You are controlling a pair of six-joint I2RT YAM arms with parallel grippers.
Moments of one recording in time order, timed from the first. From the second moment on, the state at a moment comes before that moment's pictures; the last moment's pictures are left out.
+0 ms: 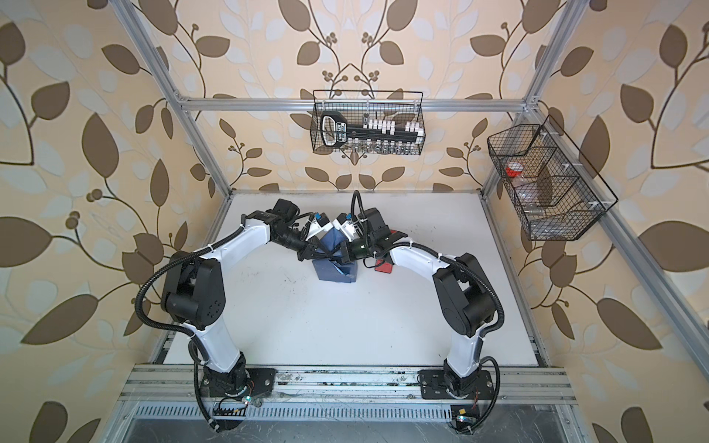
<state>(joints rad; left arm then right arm) -0.27 1.79 1.38 -0.80 0.86 0.61 0.54 1.84 1.26 -0.15 -0.76 0.39</state>
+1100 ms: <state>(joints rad) -0.24 1.79 1.36 -0.81 0.87 0.57 0.52 1.83 1.22 -0.07 -0.74 0.35</state>
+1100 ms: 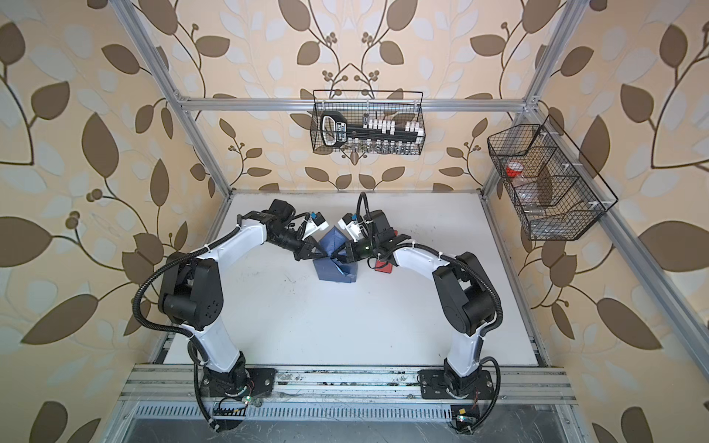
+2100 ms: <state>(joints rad) -0.24 1.79 1.37 -0.81 0.87 0.54 0.63 1.49 0.86 0.01 -0.33 -0.52</state>
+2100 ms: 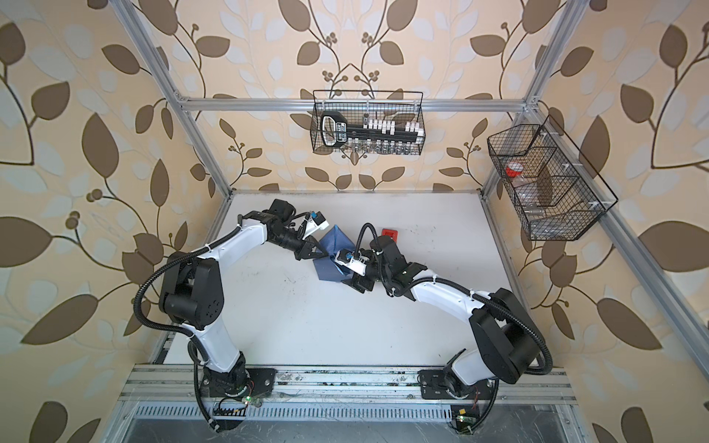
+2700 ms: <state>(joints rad) -0.25 1.80 1.38 -0.79 0.86 0.54 0.64 1.61 0.97 0.04 -0.31 -0.56</state>
